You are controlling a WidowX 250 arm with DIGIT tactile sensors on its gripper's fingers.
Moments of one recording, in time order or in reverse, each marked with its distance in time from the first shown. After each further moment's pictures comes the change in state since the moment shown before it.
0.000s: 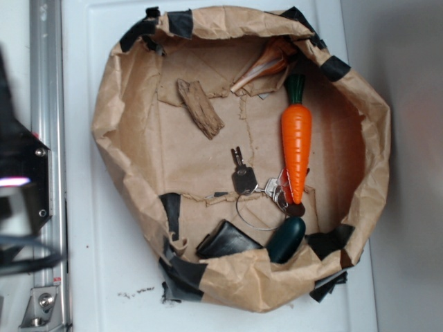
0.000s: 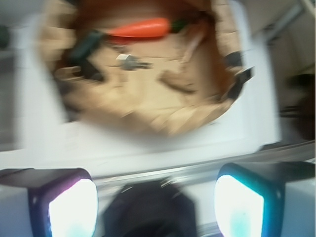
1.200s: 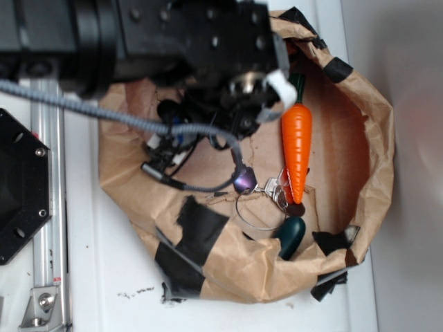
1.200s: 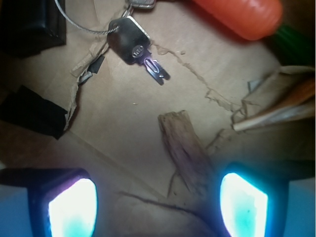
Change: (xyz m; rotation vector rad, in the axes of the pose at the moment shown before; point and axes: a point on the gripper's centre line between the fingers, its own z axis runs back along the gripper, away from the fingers) arm 0.070 0.029 -0.123 -0.205 0.118 -0.619
